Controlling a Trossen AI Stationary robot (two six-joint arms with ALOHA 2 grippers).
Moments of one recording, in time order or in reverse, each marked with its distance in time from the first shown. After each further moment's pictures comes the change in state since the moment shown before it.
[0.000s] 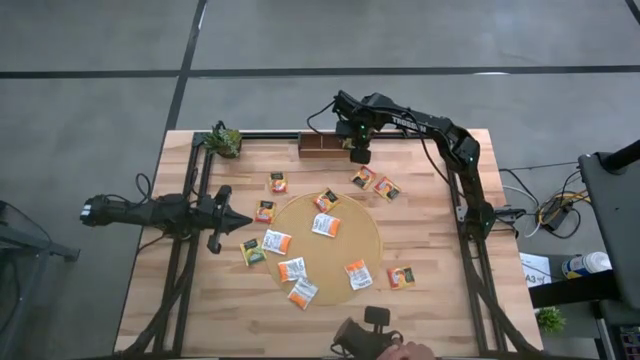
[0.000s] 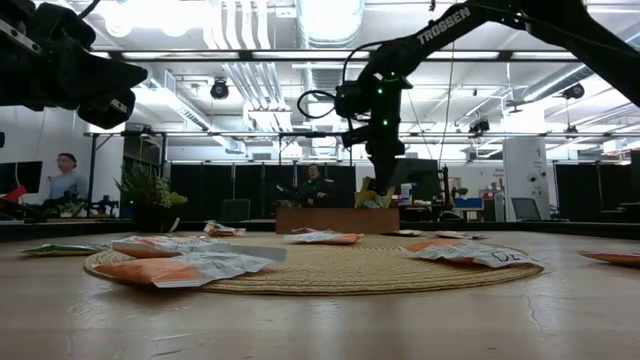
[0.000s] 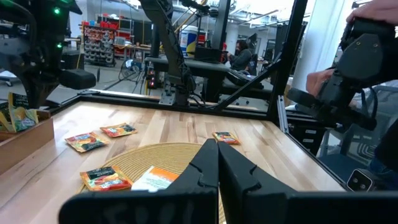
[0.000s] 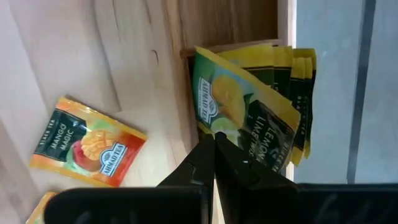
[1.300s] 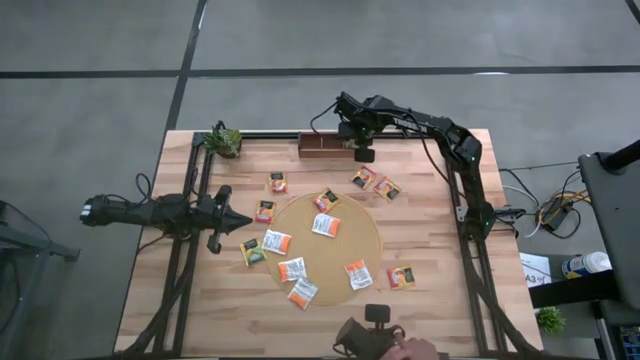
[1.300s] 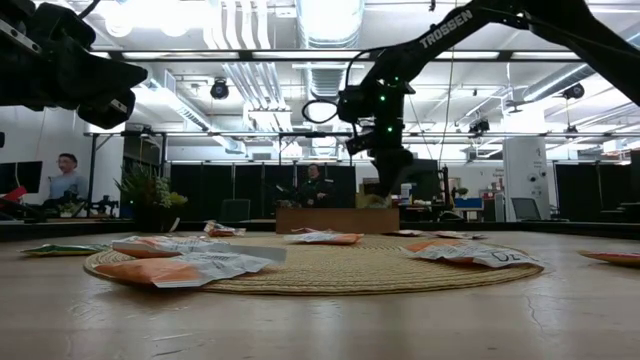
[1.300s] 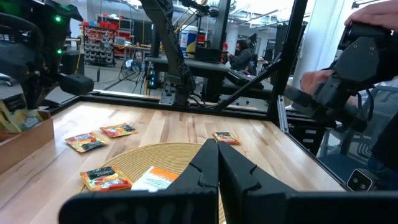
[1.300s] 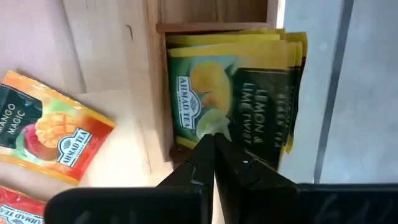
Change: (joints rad) left arm 0.000 0.000 0.000 0.000 0.000 0.000; right arm -0.008 -0.016 -0.062 0.063 0.080 -0.102
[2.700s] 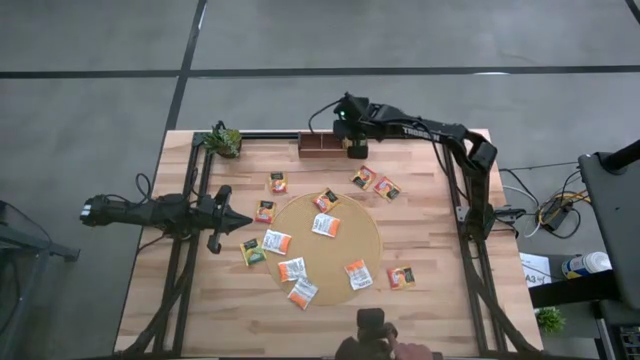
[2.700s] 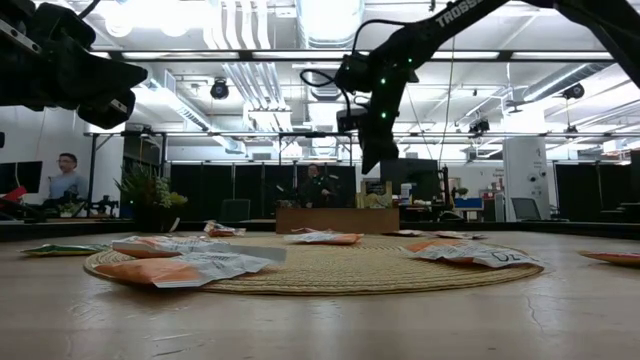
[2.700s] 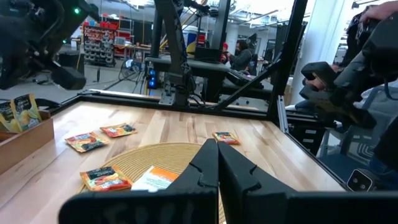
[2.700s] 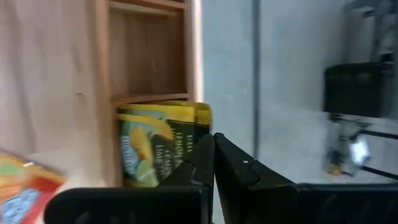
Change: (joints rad) left arm 0.000 0.000 0.000 0.000 0.000 0.000; right arm 0.072 -0.154 -0.181 0.370 0.157 -0.075
